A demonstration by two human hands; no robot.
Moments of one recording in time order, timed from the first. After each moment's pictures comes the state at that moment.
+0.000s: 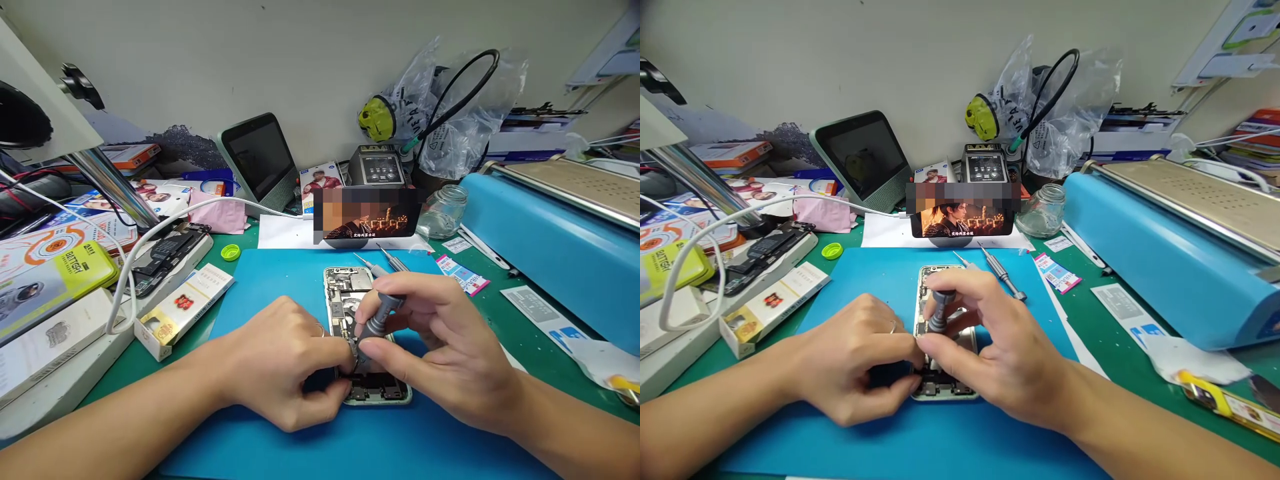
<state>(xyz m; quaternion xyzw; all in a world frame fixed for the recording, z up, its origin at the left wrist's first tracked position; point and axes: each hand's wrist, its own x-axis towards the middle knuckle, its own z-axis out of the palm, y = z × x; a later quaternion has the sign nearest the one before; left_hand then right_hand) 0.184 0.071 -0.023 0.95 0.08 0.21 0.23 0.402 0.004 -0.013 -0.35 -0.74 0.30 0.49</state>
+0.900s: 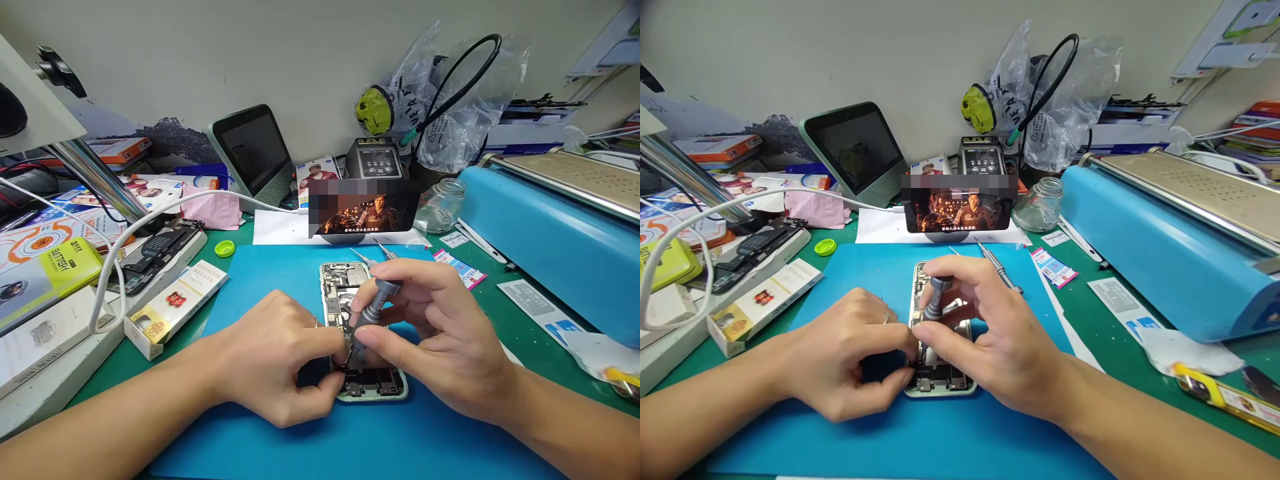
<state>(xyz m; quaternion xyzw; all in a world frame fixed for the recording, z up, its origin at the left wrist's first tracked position) 0.182 0.071 -0.022 0.94 0.09 0.22 0.25 0.403 0.005 -0.014 -0.37 -0.72 0.32 0.50</state>
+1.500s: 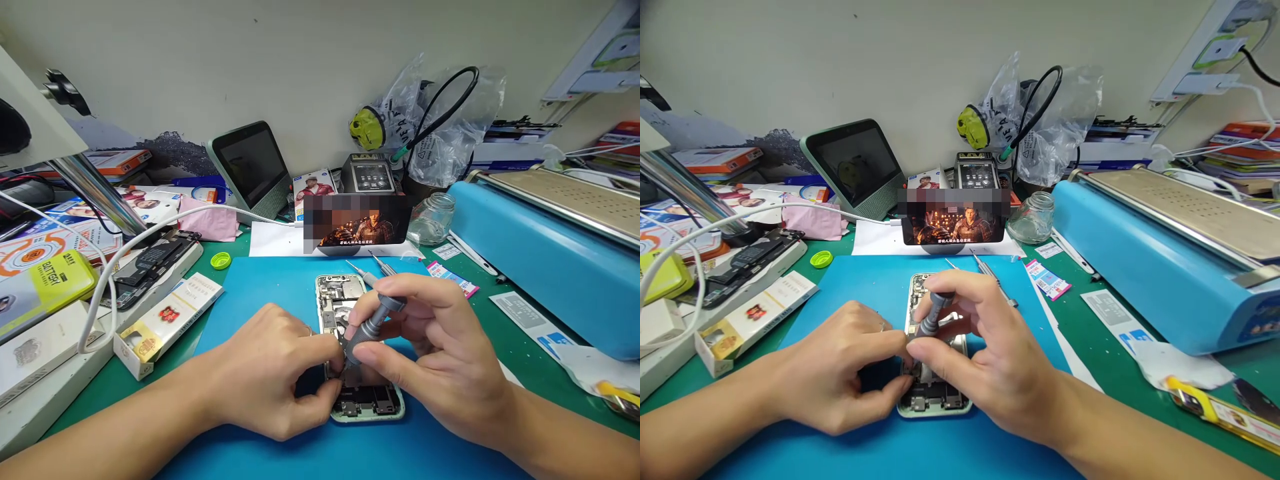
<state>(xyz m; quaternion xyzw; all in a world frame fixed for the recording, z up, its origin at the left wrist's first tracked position) 0.186 0.070 -0.022 0.93 0.12 0.22 0.25 0.402 0.003 -0.017 -0.34 -0.71 0.33 0.53</state>
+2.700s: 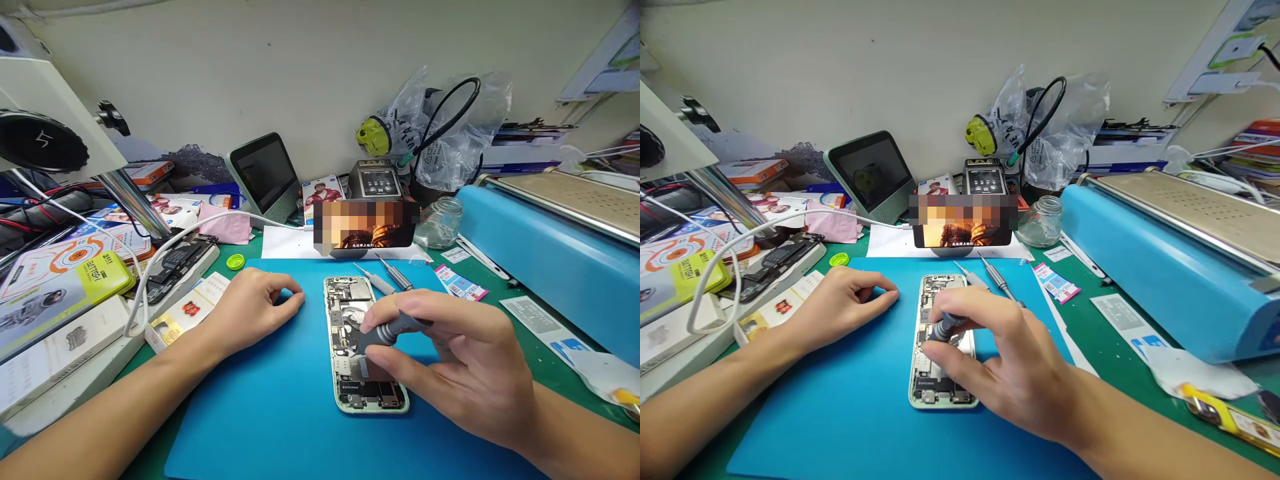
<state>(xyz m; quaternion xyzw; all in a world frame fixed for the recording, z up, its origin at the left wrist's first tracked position) 0.164 0.107 -0.014 0.88 0.37 0.24 0.19 0.415 0.002 -0.015 -0.31 -0.78 0.18 0.51</state>
